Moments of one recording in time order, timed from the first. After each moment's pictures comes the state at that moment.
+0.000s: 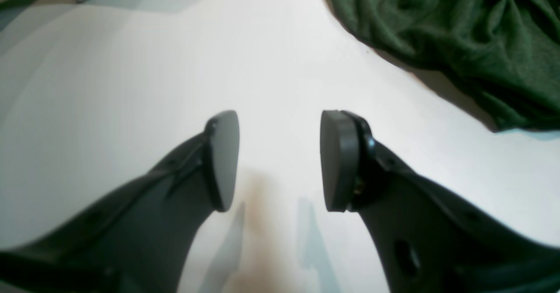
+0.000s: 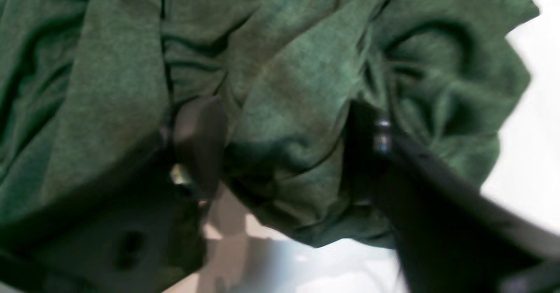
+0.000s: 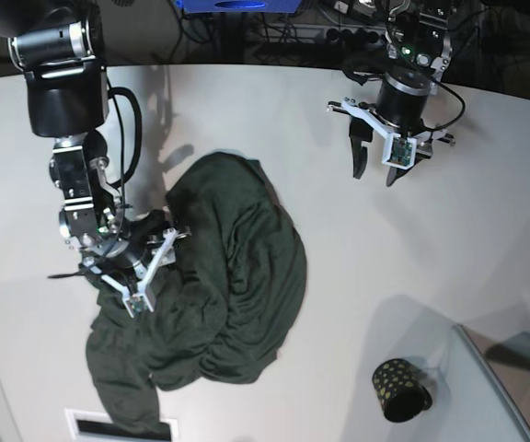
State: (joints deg) left arm 26.8 -13.4 3.1 90.0 0.0 -1.6 0.4; right arm 13.9 2.9 -2.8 58.6 -3.0 17.0 -27.5
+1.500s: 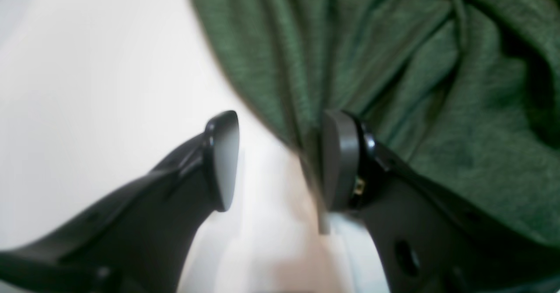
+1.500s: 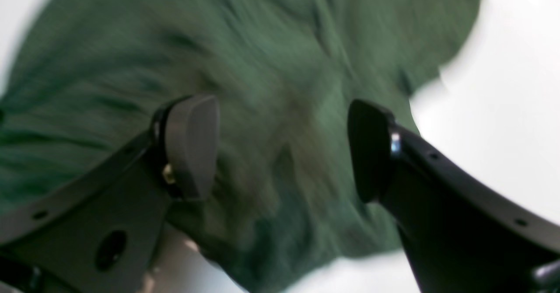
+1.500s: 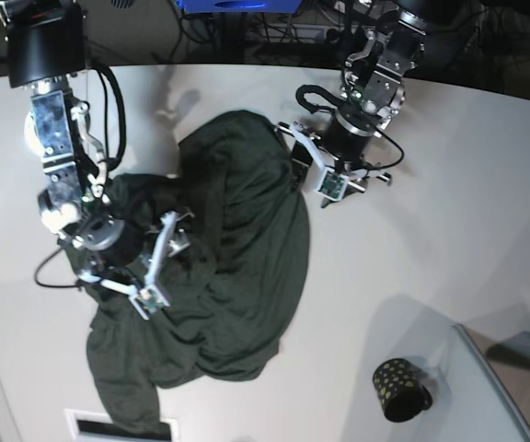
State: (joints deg) left arm 10.6 -13.1 18.0 73.5 0.0 -1.6 0.3; right arm 4.0 7.1 -9.7 87.0 -2.8 21.9 -34.8
